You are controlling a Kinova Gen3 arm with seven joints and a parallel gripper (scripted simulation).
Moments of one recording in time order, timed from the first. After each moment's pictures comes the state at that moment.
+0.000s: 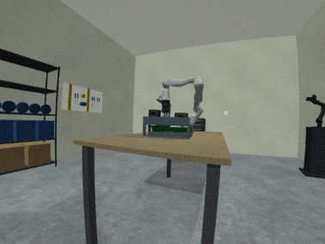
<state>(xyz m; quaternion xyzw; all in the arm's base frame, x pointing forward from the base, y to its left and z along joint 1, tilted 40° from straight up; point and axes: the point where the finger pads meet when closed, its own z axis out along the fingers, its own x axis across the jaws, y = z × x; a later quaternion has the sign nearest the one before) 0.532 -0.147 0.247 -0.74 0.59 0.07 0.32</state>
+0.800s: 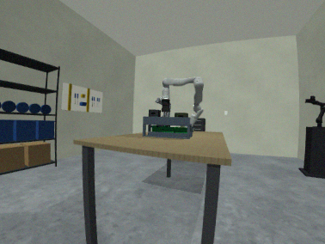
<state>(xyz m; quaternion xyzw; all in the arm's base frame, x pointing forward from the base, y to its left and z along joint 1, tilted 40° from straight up) 0.530 -0.152 0.254 -0.74 0.59 0.07 0.32</state>
